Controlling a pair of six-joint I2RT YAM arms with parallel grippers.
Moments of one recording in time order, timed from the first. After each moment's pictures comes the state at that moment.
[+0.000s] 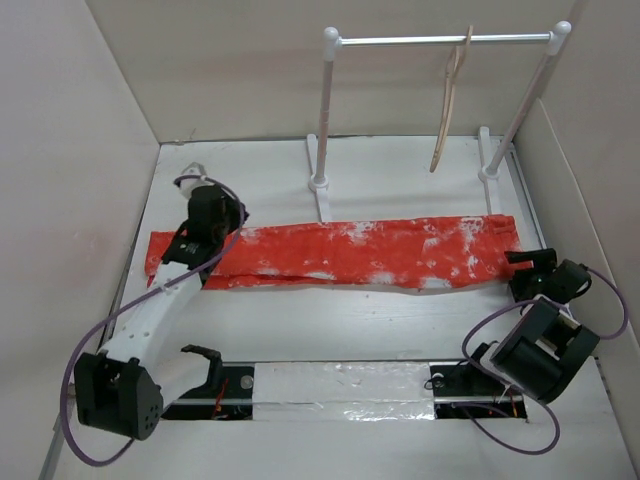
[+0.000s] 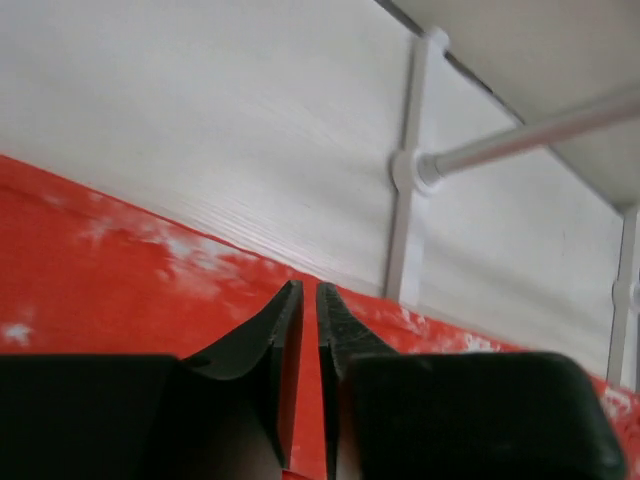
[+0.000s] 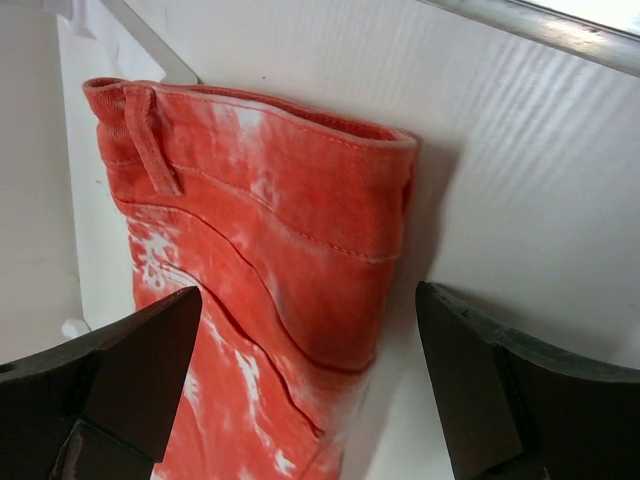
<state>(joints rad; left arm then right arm) -0.19 1.04 0.82 -0.23 -0.22 -0.74 -0.80 1.20 0.31 0.25 -0.41 0.81</state>
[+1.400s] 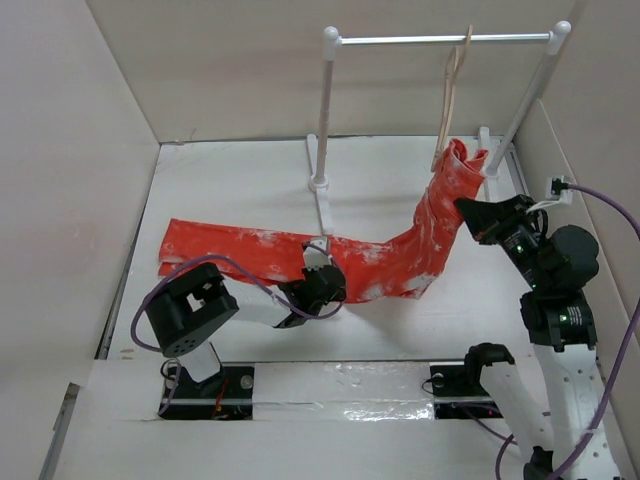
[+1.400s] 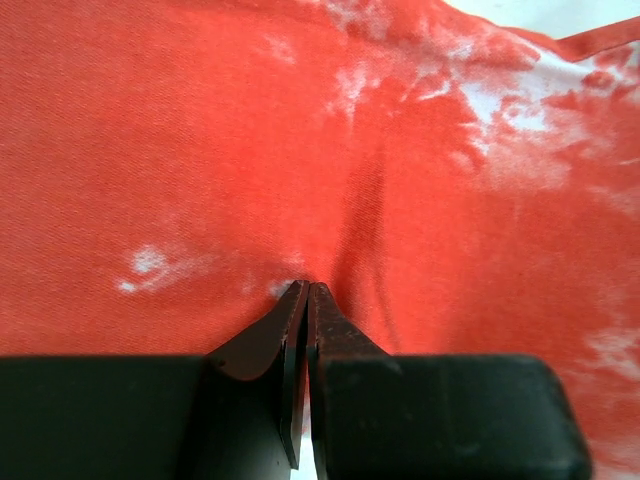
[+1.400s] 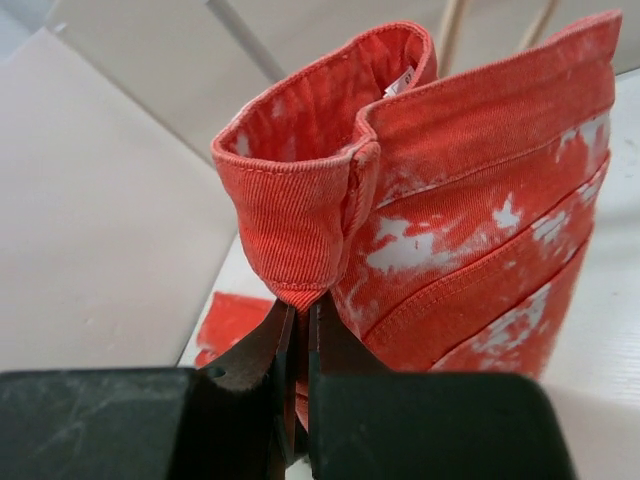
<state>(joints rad) -1.04 1.61 0.59 0.31 -0.52 -0.90 0.02 0.58 0.93 -0.28 -0.35 0.69</state>
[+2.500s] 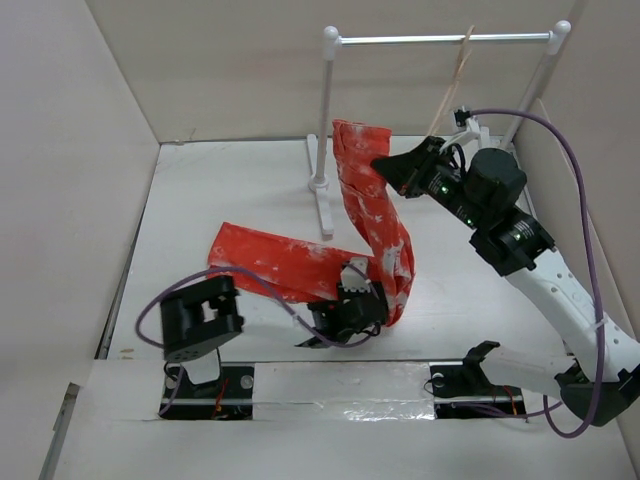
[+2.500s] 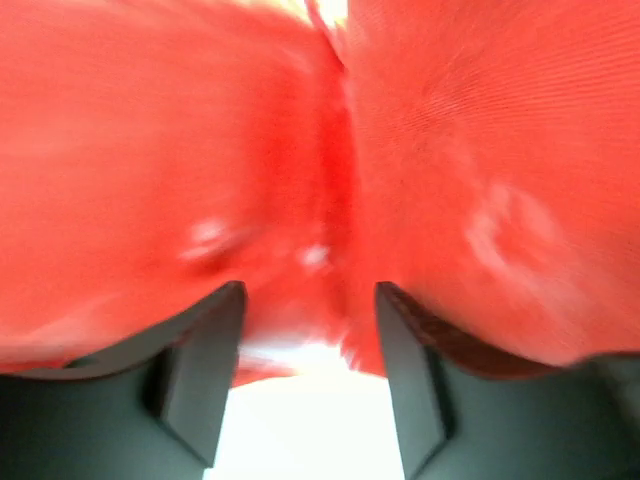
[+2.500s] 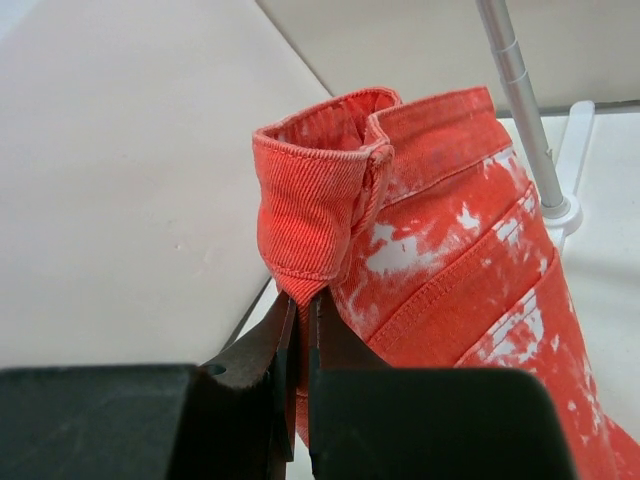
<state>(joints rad) -1.33 1.75 0.83 0.23 -0.58 -0.99 0.61 1.11 1.36 -0.22 -0.06 0.65</state>
